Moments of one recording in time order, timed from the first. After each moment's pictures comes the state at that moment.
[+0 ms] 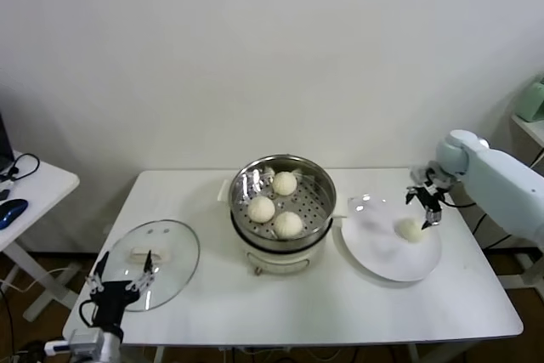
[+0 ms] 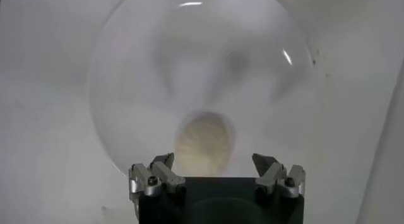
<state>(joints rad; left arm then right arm) 1.70 -1.35 -0.70 -2.08 -0.13 0.07 -0.12 0.09 0.83 -0.78 0.80 -0.25 0.12 -1.23</state>
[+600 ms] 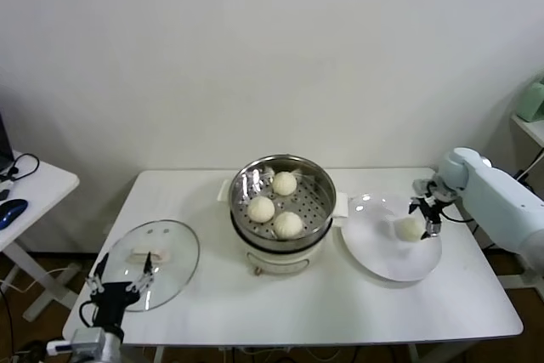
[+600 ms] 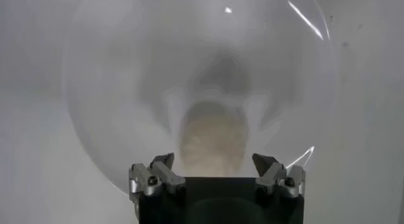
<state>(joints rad) 1.70 -1.35 -0.70 -2.07 -0.12 0.07 -0.13 0.01 0.88 -0.66 0.68 -0.31 0.12 -1.19</state>
